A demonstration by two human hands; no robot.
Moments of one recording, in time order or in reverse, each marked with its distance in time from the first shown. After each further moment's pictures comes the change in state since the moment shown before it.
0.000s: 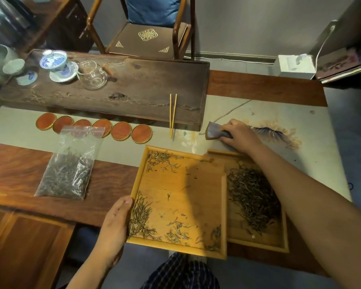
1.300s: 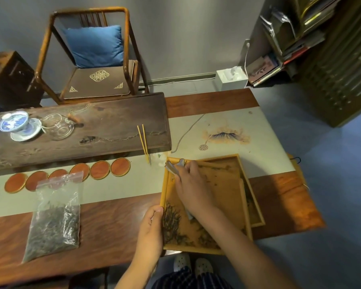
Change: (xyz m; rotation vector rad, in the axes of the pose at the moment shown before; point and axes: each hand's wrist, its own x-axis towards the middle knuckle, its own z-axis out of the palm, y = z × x) left_hand -0.012 0.031 0.056 0.060 -0.295 0.094; right_hand -0.125 -0.187 -0.036 0.272 0.243 0.385
